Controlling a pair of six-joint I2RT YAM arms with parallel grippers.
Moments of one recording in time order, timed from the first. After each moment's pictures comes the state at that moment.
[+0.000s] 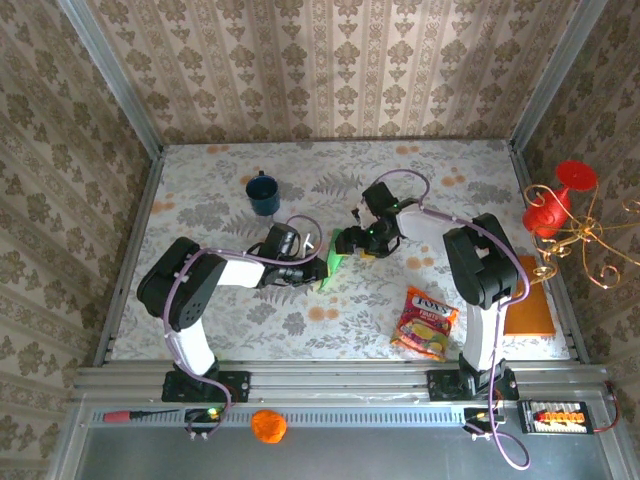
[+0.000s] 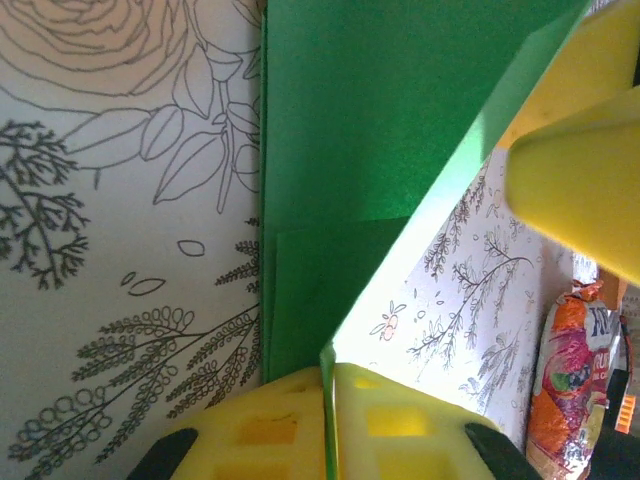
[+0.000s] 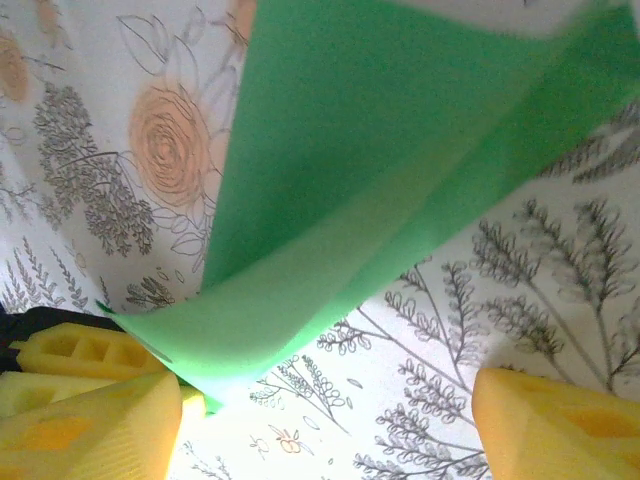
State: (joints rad) left arm -0.62 1.79 0.72 0.24 0.59 -0.72; right arm 0.42 1.95 1.27 -0.52 -0.45 0.37
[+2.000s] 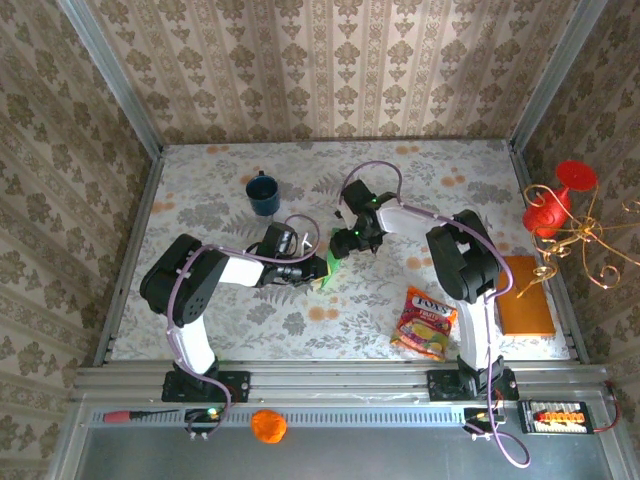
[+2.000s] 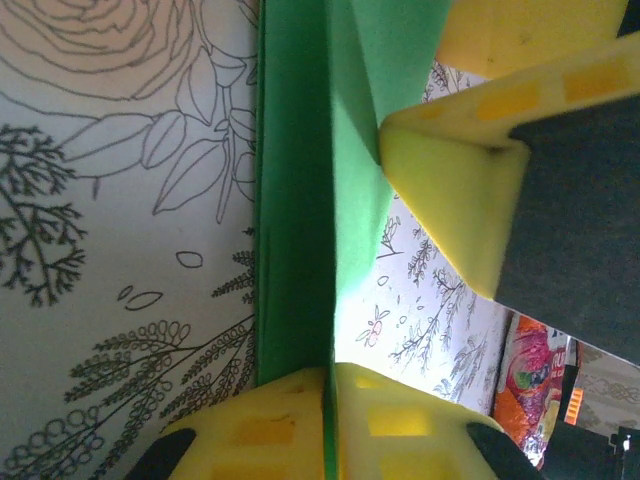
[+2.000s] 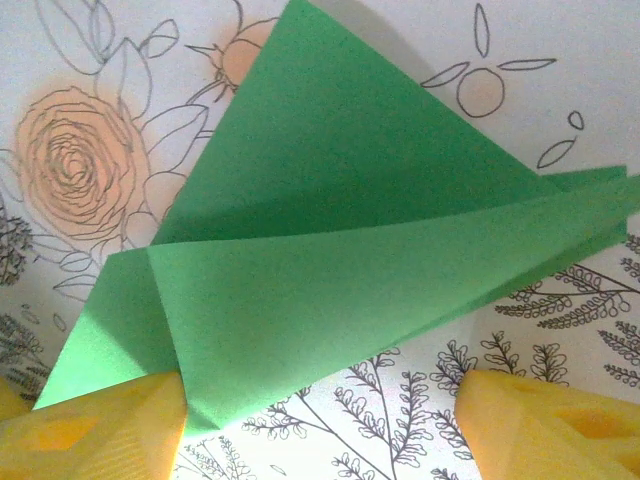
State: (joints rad) left arm -0.59 1.82 0.71 0.30 0.66 -0.78; right arm 0.51 2.07 1.46 -0.68 -0.15 0.16
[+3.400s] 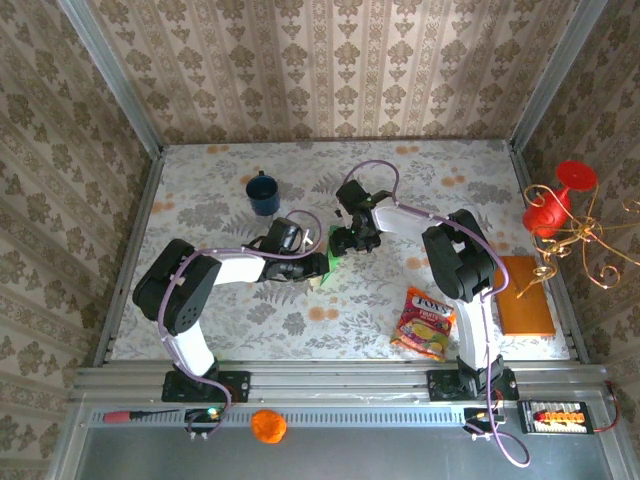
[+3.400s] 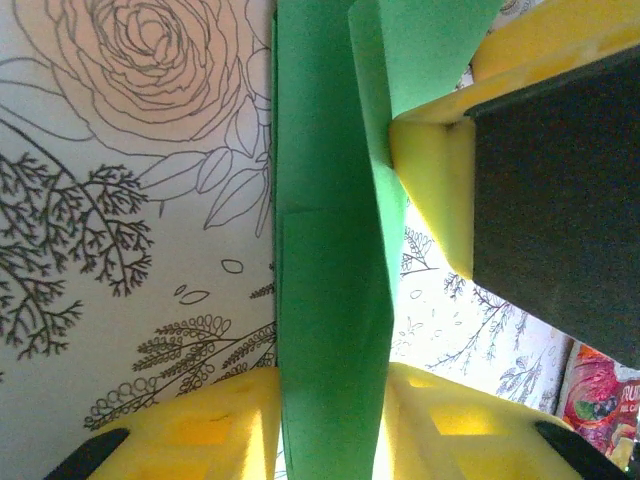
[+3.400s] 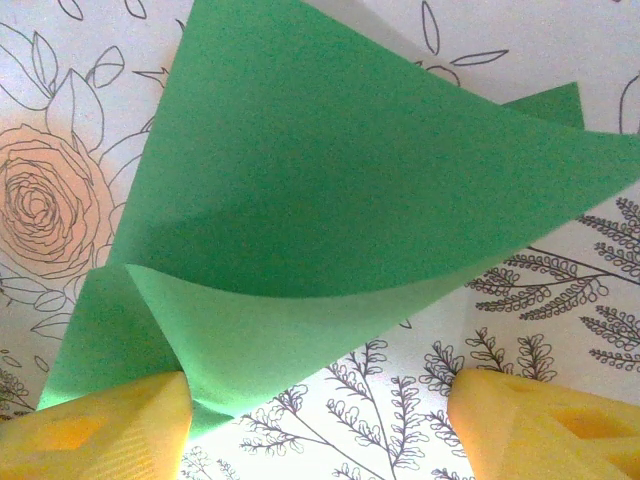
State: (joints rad) left arm -0.62 1.75 0.79 0.07 0.50 -0.70; right arm 0.53 2.09 1.50 -0.71 -0.10 0.25
